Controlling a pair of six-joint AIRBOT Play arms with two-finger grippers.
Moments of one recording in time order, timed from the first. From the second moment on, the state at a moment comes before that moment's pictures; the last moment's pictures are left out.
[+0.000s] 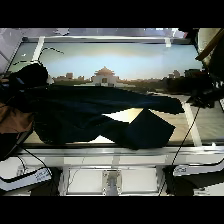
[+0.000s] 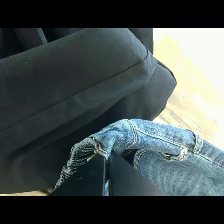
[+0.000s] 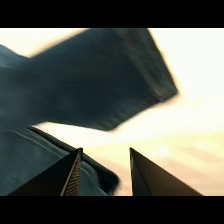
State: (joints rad) left arm 0.49 -1.31 1.24 1.23 -0.97 -1.62; right arm -0.61 -1.54 1.40 -1.21 1.46 1.32
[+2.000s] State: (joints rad) left arm 0.49 -1.31 1.24 1.23 -0.98 -1.62; right arm -0.66 -1.46 1.36 -0.90 1.33 1.09
